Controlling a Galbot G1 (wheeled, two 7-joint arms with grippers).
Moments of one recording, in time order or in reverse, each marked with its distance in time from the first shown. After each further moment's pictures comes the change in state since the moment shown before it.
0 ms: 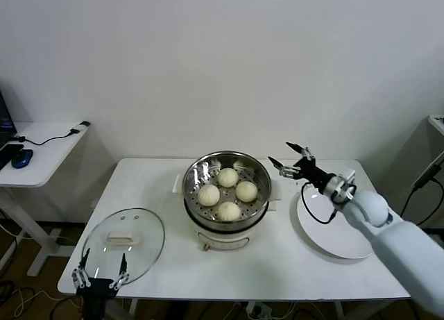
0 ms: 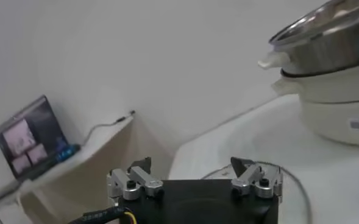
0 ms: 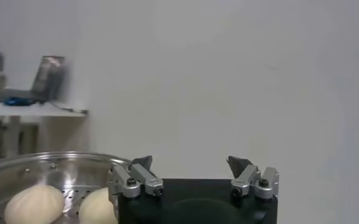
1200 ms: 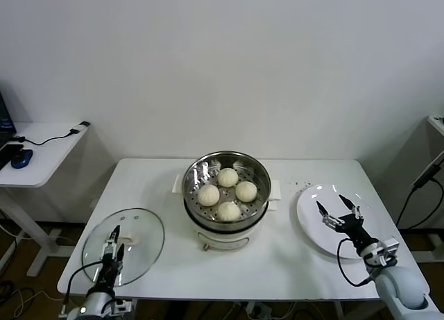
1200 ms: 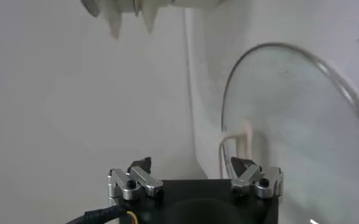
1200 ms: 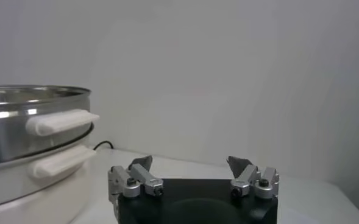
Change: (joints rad) left arm -0.304 0.112 -0.005 0.350 1.048 0.016 -0.005; right arm -0.546 0.193 0.517 0.035 -0.194 0.004 0.047
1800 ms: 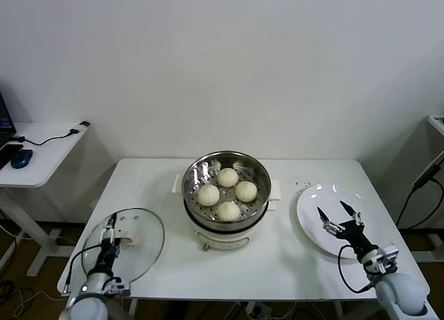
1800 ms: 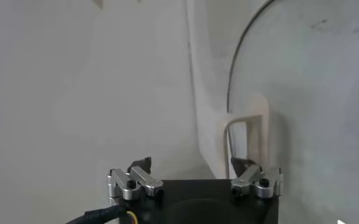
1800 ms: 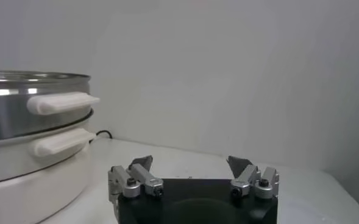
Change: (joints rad) left arm -0.161 0.042 0.002 0.172 -0.010 0.003 -0.032; right arm -0.010 0.036 0.017 -0.037 -0.045 0.028 -0.027
